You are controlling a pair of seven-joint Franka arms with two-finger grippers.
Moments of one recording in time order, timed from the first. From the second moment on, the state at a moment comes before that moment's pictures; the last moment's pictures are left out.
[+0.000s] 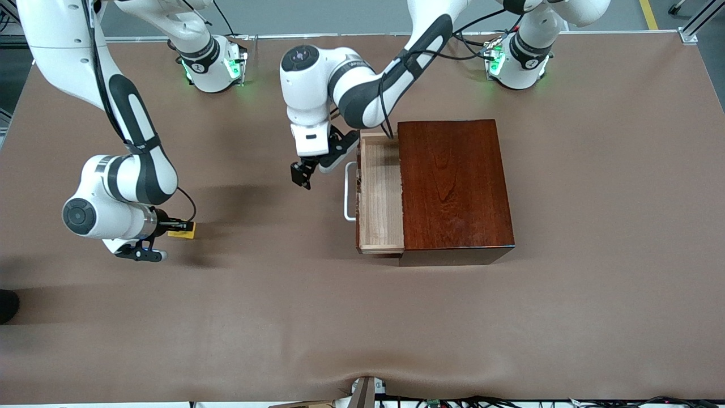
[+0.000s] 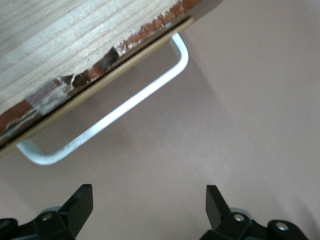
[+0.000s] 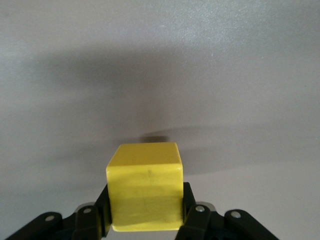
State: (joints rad) left arm -1.00 0.78 0.02 -1.20 0.19 2.12 -2.03; right arm 0.10 0.51 -0.13 -1.93 0.12 2.20 0.03
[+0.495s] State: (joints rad) left arm -1.00 0.82 0.06 -1.19 0.19 2.12 -2.07; right arm 0.10 0.50 -0.13 -1.98 0.12 2.29 0.03
